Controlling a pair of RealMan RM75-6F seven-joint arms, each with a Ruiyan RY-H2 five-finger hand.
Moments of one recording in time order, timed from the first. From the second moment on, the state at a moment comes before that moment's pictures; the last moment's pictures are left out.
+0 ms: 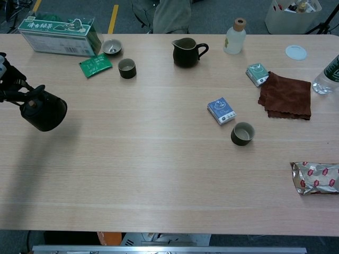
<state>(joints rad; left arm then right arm) -0.33 -1.35 -0.13 -1.70 1.19 1.29 0.27 0.00 -1.01 0.06 -1.60 -1.51 1.52 0.19</state>
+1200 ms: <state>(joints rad) -0.31 -1.31 -0.16 -1.77 1.29 1.39 0.27 0.25 -0.99 0.02 -1.76 -1.73 1.22 -0.18</state>
